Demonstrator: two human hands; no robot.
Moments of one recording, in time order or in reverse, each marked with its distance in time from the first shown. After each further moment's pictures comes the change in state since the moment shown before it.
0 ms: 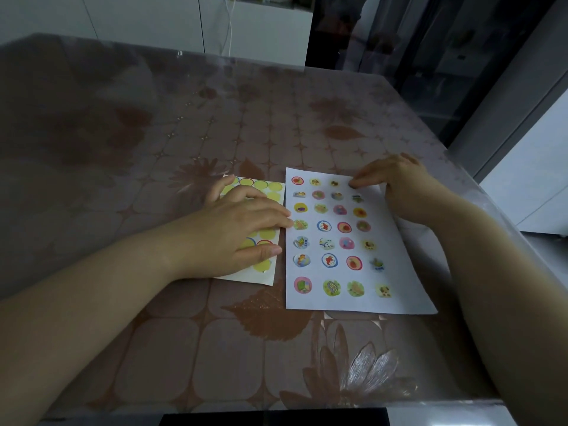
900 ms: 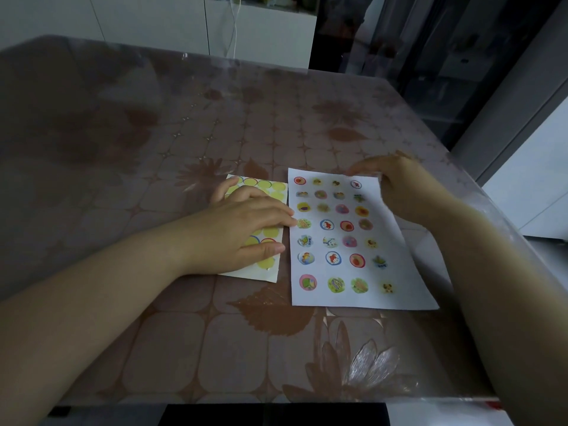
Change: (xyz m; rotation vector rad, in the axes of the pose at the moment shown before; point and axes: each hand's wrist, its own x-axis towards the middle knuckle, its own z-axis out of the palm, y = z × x) left_hand -0.001 -0.003 0.002 0.005 -0.024 -0.014; right_hand -0.003 -0.014 0.001 0.187 0.131 -0.047
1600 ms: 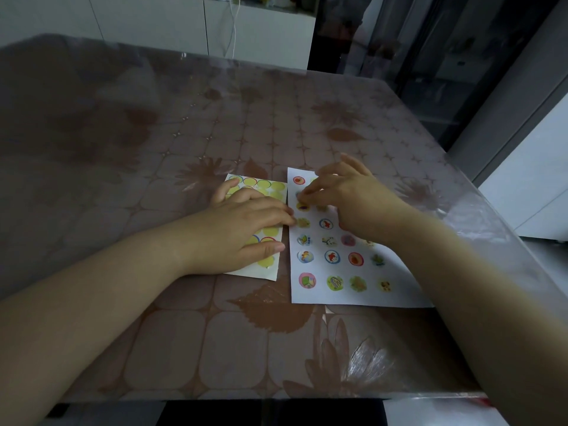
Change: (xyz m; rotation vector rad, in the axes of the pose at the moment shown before) left_hand 0.000 0.002 0.001 0.028 -0.016 -0.017; right_hand -0.004 -0.048 0.017 -0.288 -0.160 -0.351
